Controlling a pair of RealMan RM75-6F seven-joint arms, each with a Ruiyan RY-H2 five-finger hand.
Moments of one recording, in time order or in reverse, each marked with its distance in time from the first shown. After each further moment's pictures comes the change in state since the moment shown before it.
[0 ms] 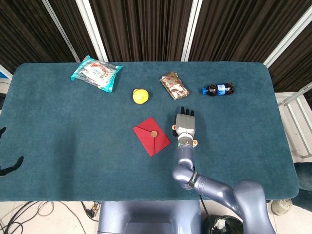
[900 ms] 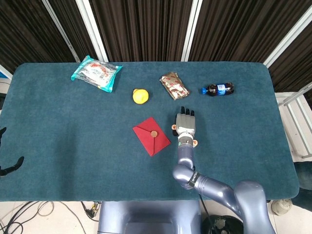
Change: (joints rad) left arm 0.000 0.001 0.001 -0.004 -0.001 -0.001 0.004; right arm -0.006 -0.002 0.017 0.001 -0.014 -0.006 0.014
